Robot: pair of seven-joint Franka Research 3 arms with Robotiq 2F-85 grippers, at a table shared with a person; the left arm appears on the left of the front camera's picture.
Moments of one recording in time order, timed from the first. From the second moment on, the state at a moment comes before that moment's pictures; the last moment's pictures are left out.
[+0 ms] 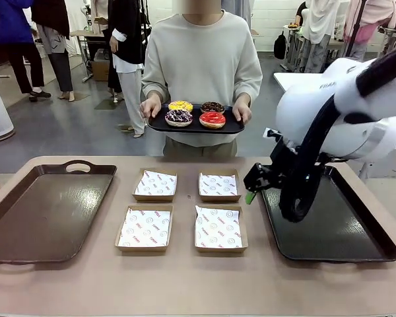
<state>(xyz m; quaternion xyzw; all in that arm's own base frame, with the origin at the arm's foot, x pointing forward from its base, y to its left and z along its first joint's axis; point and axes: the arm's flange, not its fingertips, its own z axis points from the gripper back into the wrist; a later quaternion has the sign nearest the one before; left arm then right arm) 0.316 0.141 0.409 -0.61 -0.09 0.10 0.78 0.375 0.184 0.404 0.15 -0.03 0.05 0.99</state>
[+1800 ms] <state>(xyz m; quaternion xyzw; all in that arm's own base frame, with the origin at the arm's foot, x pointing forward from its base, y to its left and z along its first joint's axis) 0.316 0.141 0.409 -0.61 -0.09 0.10 0.78 0.361 0.241 0.374 0.07 -0.02 0.01 1.00</state>
